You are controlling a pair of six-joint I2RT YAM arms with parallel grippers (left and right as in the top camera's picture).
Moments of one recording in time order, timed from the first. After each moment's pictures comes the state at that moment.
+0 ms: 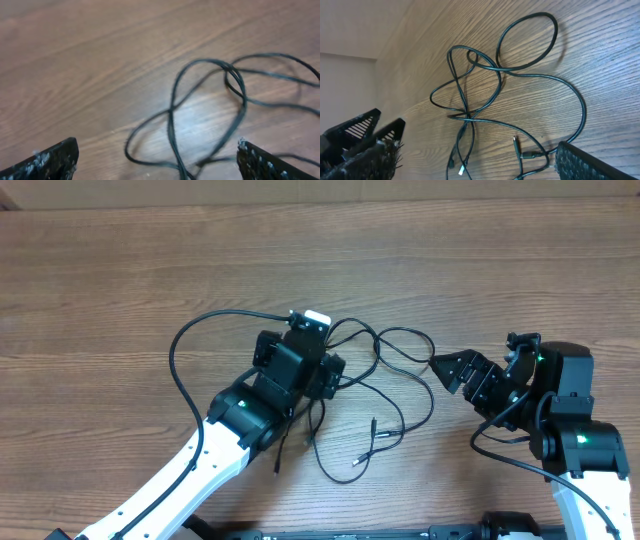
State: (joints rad) left arm -0.66 1.29 0.91 -0.38 -0.28 -0.16; right arm -0.04 0.93 0.82 -0.78 -0.54 0.61
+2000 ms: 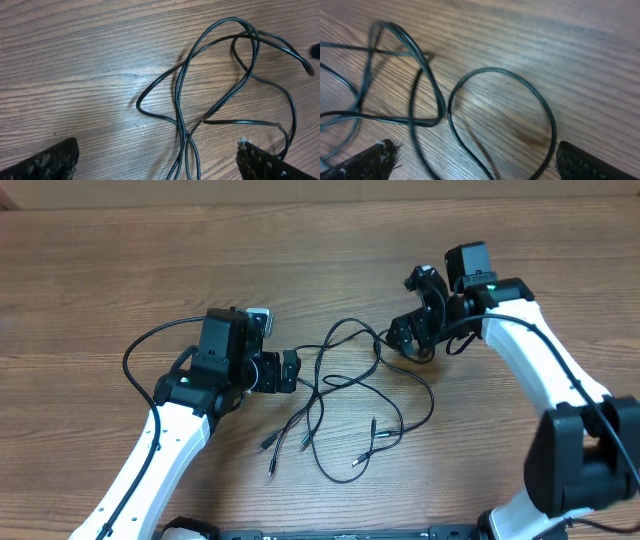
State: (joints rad) left arm -0.29 1.29 0.91 -0.57 0.20 -0.23; right arm 0.16 1.80 1.34 -0.81 -0.32 -0.24
